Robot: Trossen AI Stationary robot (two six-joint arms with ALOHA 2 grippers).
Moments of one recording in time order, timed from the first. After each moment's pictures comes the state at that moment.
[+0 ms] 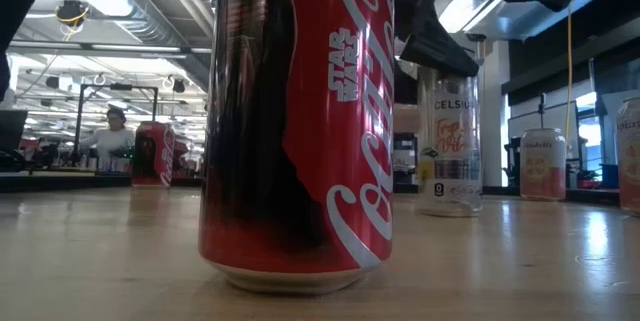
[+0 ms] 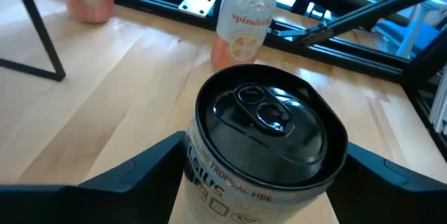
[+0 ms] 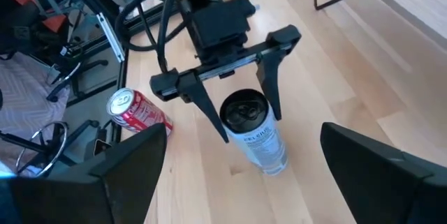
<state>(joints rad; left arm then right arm) -0.09 2.01 1.28 0.32 -0.15 -0.32 0.24 0.72 0.89 -0.70 0.13 0.54</state>
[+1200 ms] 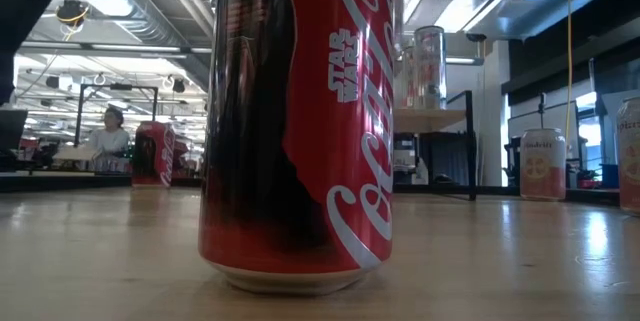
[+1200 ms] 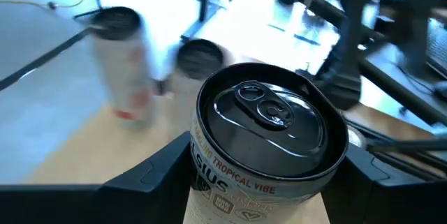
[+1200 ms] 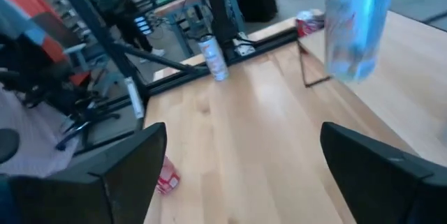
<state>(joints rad) 0.30 1.95 2.14 -0.67 -0.01 -0.23 0.24 0.54 0.99 -0.74 0.23 0.45</state>
